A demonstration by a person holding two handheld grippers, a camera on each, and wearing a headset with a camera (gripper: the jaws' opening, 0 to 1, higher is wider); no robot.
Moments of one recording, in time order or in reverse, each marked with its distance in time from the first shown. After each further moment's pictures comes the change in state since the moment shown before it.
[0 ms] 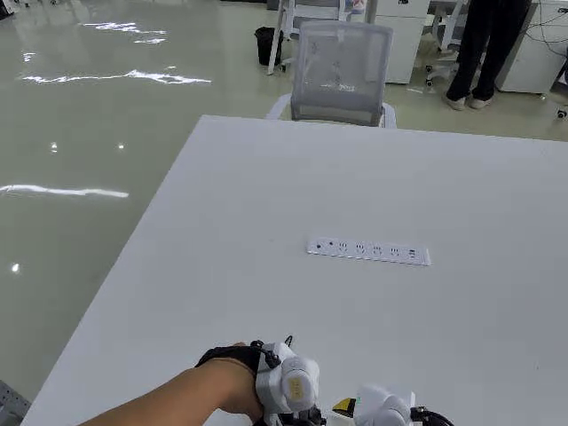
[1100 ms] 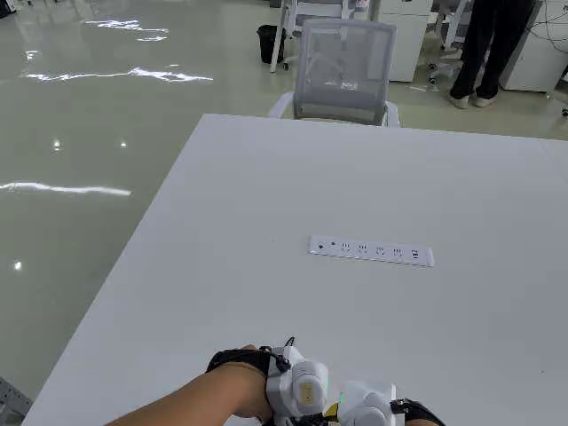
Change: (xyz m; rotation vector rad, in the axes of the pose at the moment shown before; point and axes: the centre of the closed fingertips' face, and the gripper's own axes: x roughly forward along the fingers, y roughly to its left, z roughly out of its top) left arm 0.012 0.005 0.005 0.001 0.027 0.011; right arm 0.016 -0.008 0.001 -0.140 0.096 0.011
